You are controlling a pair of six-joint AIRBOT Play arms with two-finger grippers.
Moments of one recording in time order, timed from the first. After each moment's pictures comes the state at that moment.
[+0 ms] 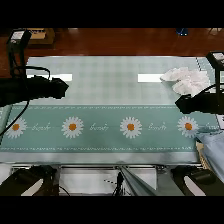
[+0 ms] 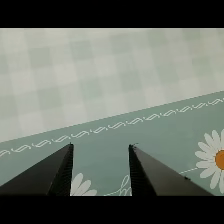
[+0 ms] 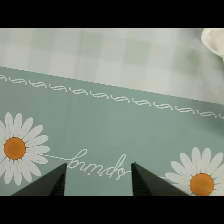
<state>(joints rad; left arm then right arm) -0.39 -0.82 1.07 1.52 -1.06 -1.74 0.17 -0.72 0.98 -1.51 1.27 1.61</state>
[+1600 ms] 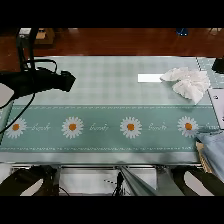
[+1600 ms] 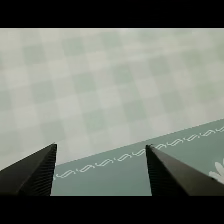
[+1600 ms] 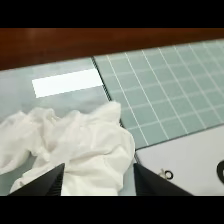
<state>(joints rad) -0.39 -0.90 1.07 1.55 -0.90 -1.70 -0.21 -1.05 1.09 -1.95 0.70 1.92</state>
